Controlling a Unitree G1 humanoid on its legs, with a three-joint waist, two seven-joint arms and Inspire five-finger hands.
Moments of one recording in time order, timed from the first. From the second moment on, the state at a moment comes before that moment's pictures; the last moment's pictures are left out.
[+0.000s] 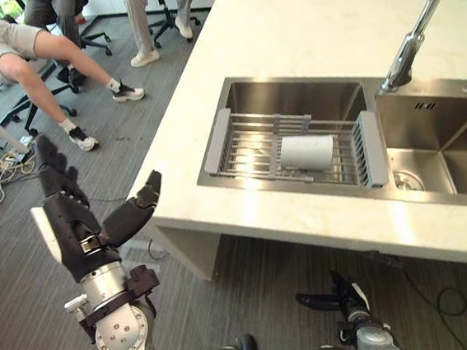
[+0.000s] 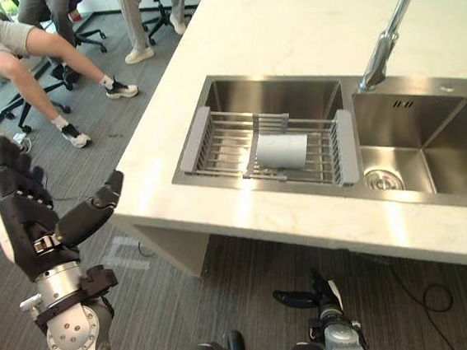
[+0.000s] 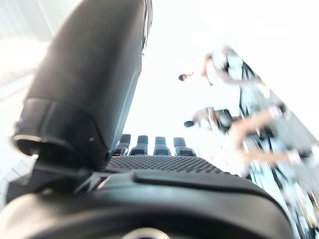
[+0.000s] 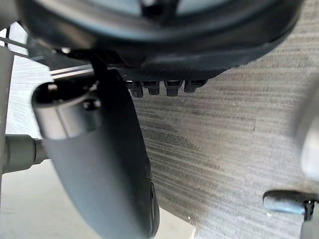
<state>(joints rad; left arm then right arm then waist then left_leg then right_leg) 0.28 0.02 0.01 -0.53 0.05 -0.25 0.33 0.07 -0.08 -0.07 0.85 0.01 -0.08 -0.04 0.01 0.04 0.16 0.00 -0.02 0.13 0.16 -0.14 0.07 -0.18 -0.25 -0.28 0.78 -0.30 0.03</state>
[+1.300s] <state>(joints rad) 0.13 0.32 -0.26 -0.27 0.08 -0.23 0.05 0.13 -0.11 -0.03 0.92 0.01 -0.08 -0.01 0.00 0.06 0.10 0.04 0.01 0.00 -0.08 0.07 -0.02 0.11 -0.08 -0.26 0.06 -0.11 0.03</state>
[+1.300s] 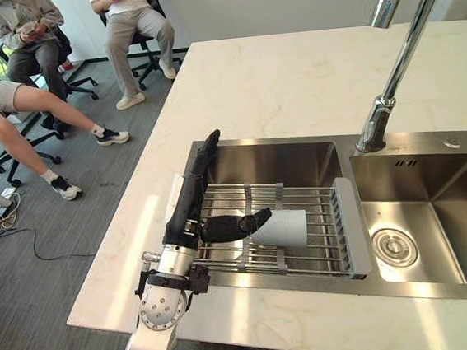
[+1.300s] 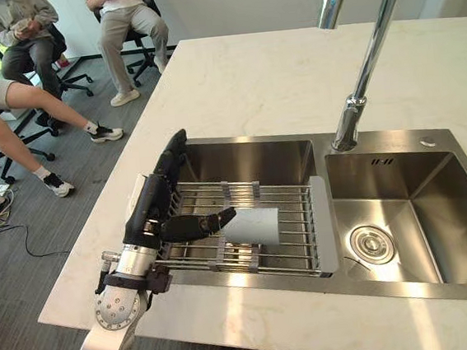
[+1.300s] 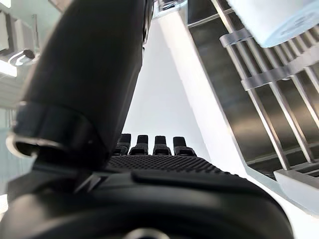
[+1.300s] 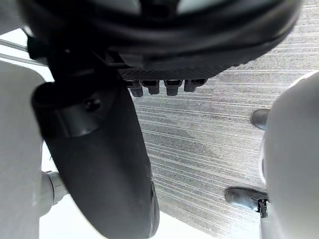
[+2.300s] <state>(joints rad) 0.04 0.35 -0.35 -0.14 0.34 -0.18 0.03 0.13 -0.10 -0.02 0.90 0.03 -0.08 0.00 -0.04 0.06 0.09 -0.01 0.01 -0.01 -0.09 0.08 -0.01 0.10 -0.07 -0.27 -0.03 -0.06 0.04</state>
